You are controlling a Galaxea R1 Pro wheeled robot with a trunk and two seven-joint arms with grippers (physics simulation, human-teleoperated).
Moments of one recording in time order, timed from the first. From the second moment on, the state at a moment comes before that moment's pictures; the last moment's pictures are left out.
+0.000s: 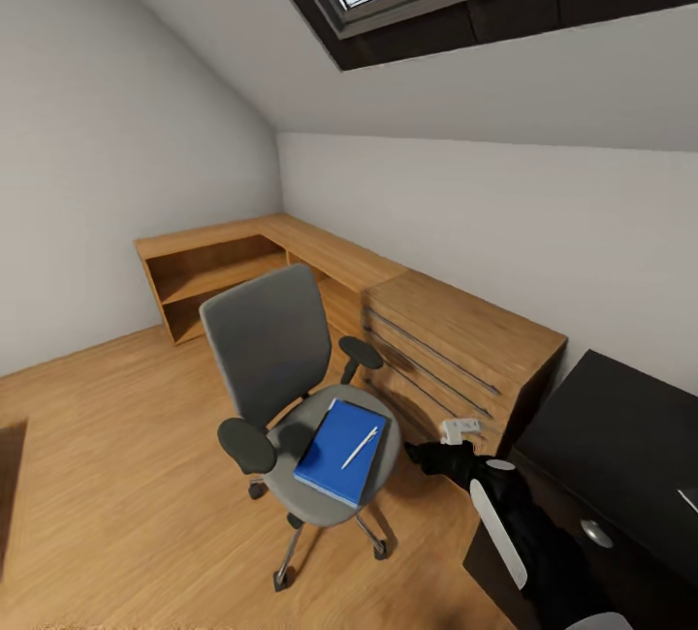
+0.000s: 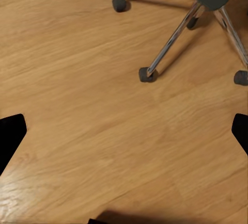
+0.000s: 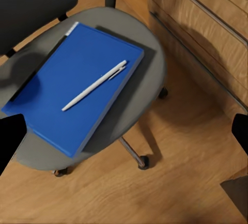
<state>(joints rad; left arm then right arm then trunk) 0.10 0.13 -0.33 -0.80 0.51 -0.27 0.21 -0.42 -0.04 0.17 -1.18 -0.21 0.56 0.05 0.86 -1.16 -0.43</state>
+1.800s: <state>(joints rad) 0.10 0.13 -0.33 -0.80 0.51 -0.27 0.21 -0.40 -0.04 0.17 -1.18 -0.21 0.48 0.05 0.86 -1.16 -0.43</state>
